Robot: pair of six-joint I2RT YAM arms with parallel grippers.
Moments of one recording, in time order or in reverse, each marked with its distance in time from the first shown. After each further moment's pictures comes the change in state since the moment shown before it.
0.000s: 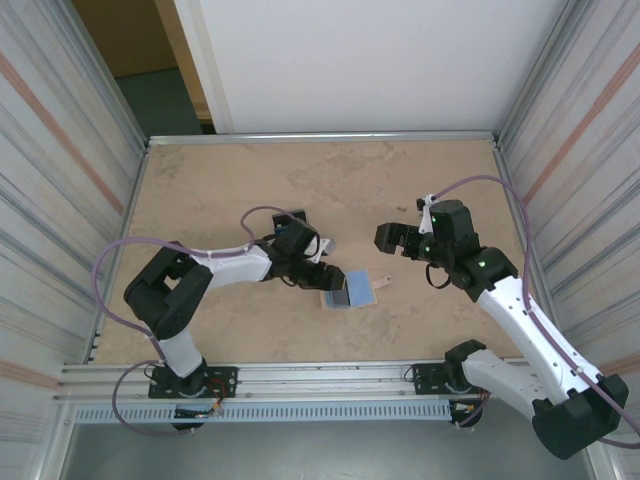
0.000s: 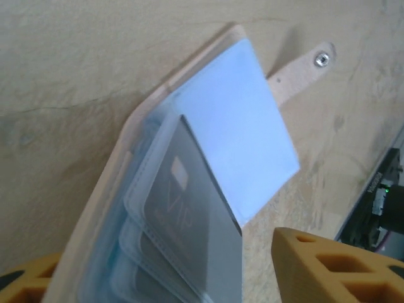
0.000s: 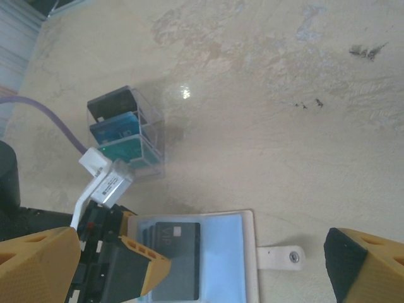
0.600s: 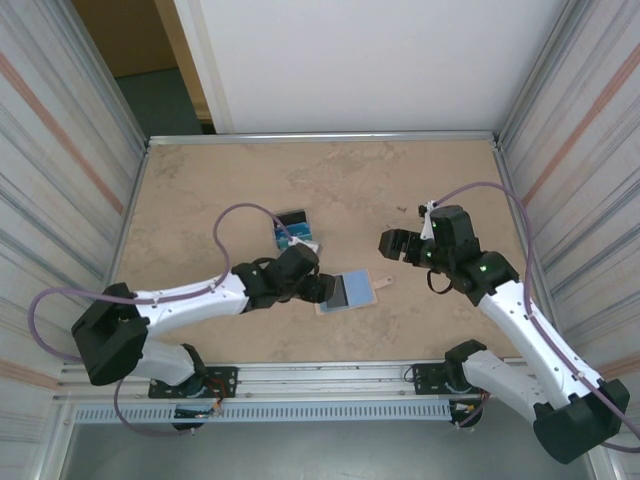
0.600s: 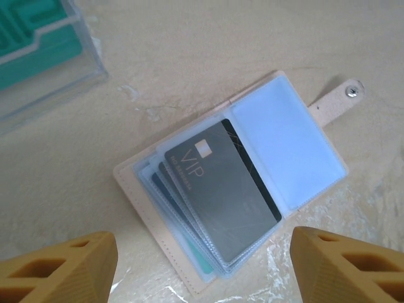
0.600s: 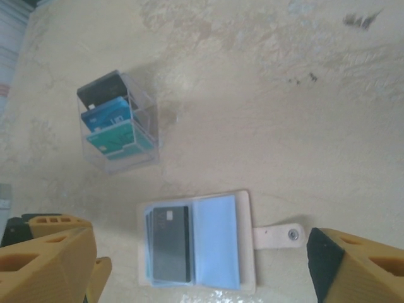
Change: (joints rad) left arm -0.240 -0.359 -0.116 -0.135 -0.666 -0.097; right arm 0.000 -0.028 -0.037 -0.040 -0.023 0.035
